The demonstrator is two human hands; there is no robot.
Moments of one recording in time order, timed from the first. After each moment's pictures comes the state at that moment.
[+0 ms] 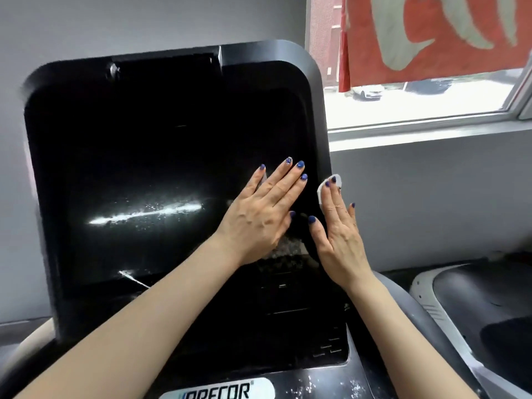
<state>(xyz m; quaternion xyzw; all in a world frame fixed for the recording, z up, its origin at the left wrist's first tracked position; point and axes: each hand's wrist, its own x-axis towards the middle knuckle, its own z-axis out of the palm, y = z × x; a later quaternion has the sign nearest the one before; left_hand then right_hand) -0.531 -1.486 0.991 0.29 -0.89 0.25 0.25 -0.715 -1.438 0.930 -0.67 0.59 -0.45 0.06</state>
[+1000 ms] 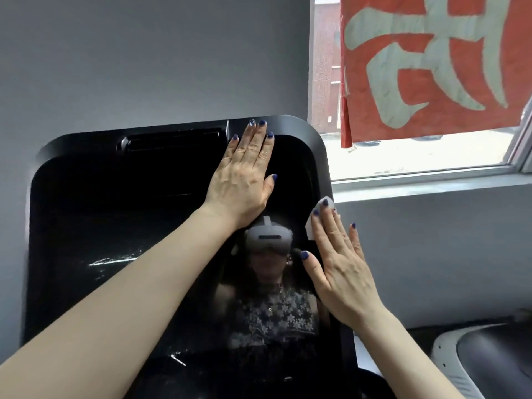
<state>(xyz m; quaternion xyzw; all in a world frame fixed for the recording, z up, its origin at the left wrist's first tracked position) -0.536 -1.596 1.106 0.41 -0.82 0.27 0.28 -0.722 -1.488 0.986 -0.73 0.57 -0.37 -0.07</state>
